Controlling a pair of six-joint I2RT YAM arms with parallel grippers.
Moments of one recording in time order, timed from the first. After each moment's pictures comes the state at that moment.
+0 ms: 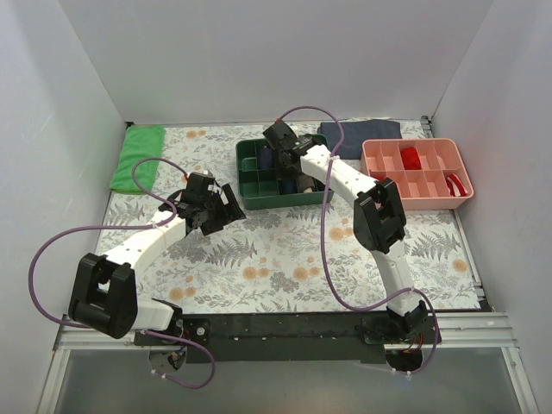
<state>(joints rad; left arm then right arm) -0.36 1.34 0.84 -0.40 0.10 -0.74 0.69 2.22 2.03 -0.83 0.28 0.46</state>
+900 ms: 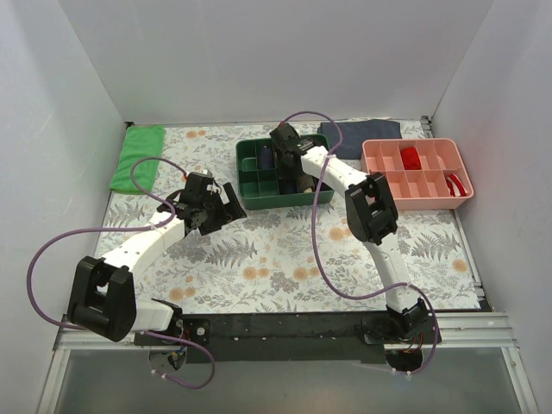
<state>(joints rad) -0.36 1.32 0.84 -0.40 0.09 -0.72 0.63 2.36 2.06 -0.69 0.20 0.44</state>
